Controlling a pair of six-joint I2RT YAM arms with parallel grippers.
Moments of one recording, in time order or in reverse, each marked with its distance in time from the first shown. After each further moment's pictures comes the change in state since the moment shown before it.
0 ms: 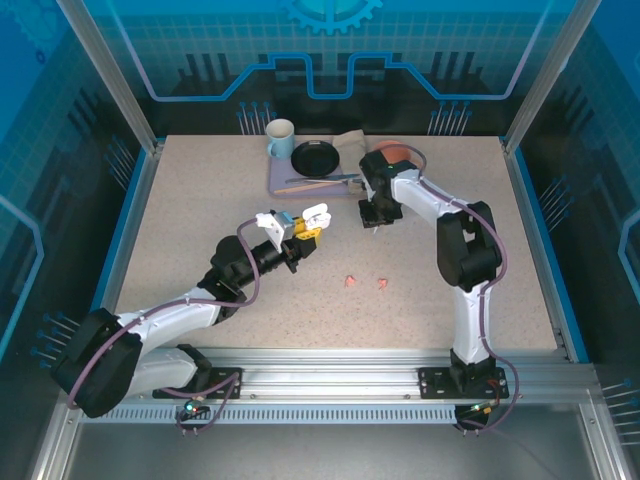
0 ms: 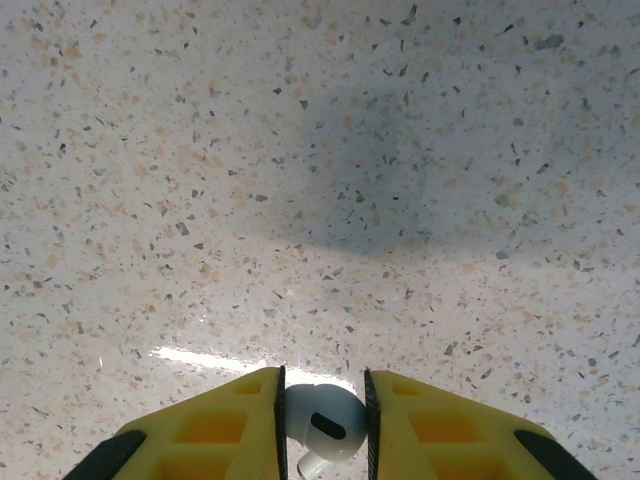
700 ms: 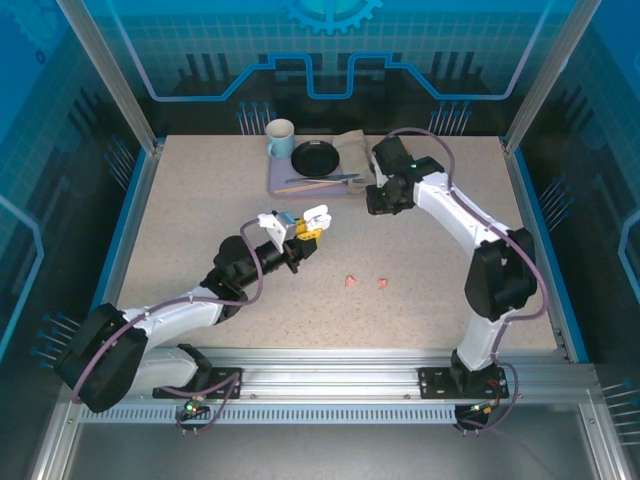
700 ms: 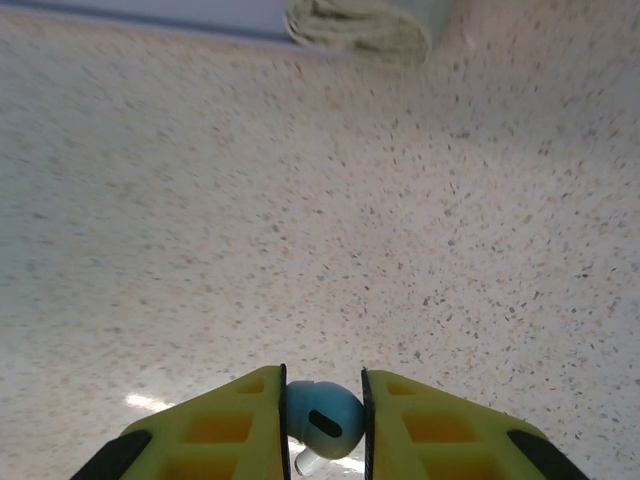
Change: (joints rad) left arm 0.000 0.036 -0.007 0.013 -0.012 -0.006; right arm 0.018 -0.318 -0.089 0.045 0.004 0.018
